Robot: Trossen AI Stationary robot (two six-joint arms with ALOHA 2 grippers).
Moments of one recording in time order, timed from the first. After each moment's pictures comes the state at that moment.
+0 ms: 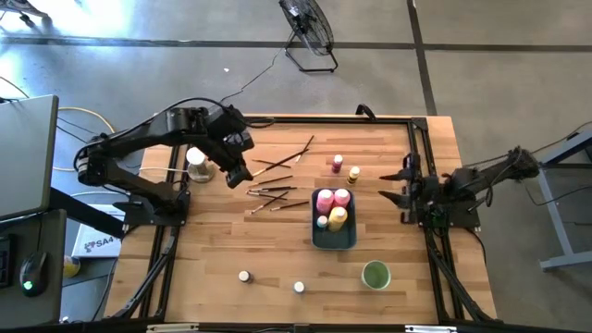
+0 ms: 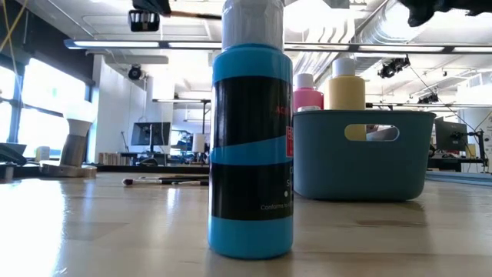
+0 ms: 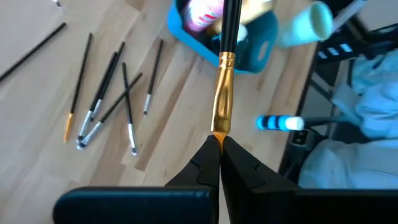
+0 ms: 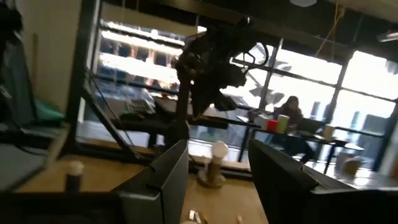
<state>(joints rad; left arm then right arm) 0.25 1.28 1.49 -1.17 0.36 -0.40 0.39 0.43 0.28 0.40 0.45 -0.32</state>
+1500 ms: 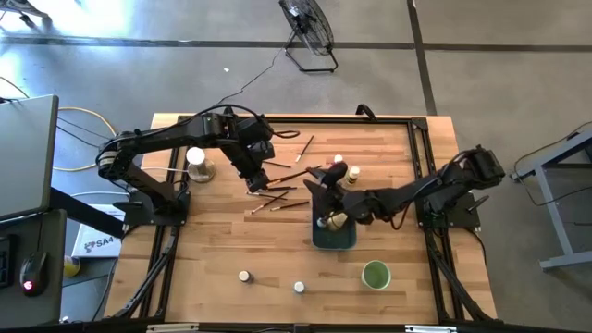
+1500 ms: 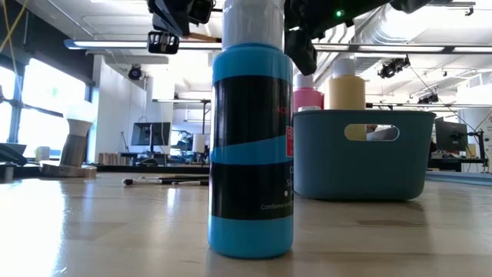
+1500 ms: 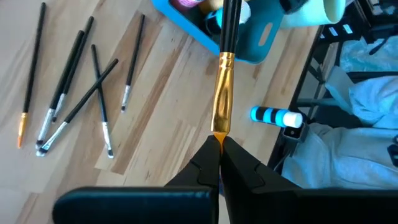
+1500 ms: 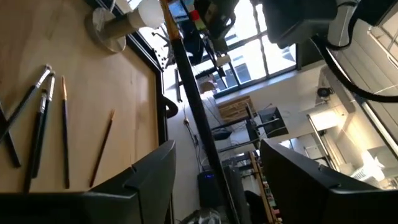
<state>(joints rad) 0.25 1.46 1.49 -1.10 0.47 -0.41 0.24 1.58 0.87 0.57 0.89 -1.00</state>
